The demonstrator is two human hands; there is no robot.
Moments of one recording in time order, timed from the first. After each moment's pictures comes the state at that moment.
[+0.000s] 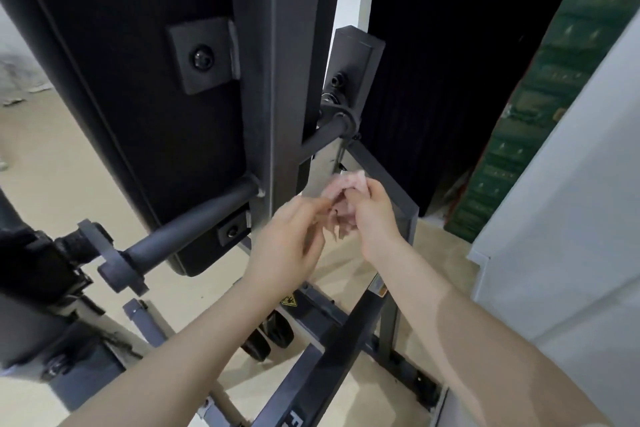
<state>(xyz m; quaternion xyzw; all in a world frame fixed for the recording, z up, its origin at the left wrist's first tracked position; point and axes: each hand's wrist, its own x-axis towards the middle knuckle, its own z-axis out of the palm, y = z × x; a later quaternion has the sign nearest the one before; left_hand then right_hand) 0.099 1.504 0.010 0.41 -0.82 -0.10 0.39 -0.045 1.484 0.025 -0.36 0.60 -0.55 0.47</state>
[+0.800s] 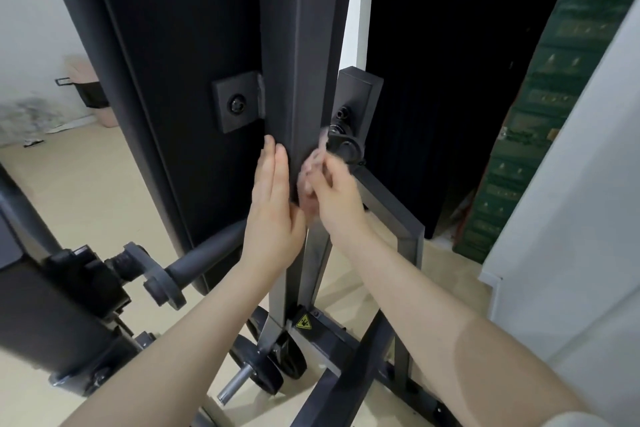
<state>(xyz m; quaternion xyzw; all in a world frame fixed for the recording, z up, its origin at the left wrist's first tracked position) 0.119 1.483 0.057 0.41 -0.77 -0.08 0.49 0.014 1.475 0.075 -0.54 0.49 -0.59 0.34</state>
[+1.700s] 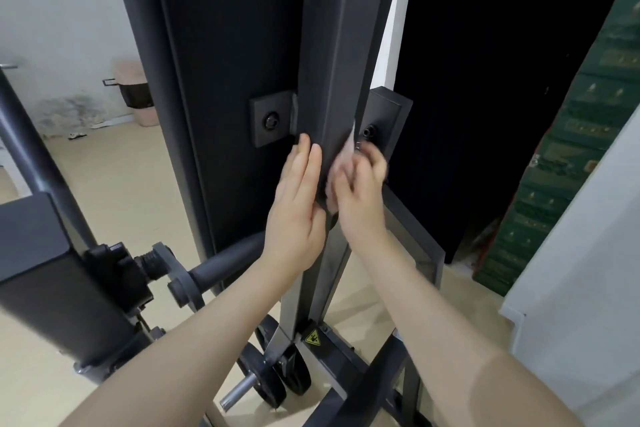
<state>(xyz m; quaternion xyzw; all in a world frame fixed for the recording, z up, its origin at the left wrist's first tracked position) 0.116 1.478 0.075 0.39 -0.76 -0.03 0.52 0.012 1.468 0.080 -0.58 0.49 -0.60 0.25</state>
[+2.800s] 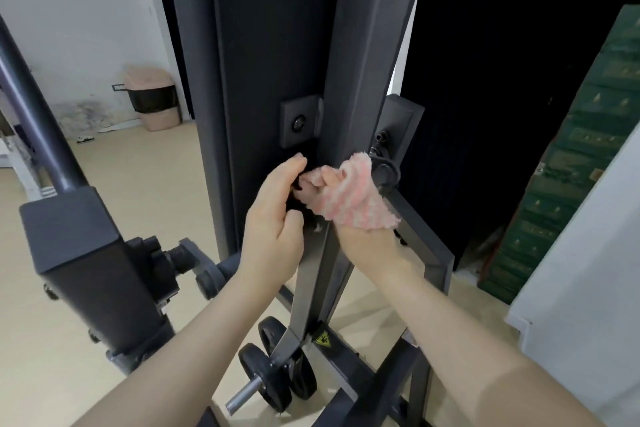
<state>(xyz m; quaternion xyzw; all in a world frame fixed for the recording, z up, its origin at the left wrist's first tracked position) 0.161 1.514 0.089 0.39 -0.69 -0.17 0.59 0.011 1.502 0.078 -0.80 0.52 -0.30 0.06</state>
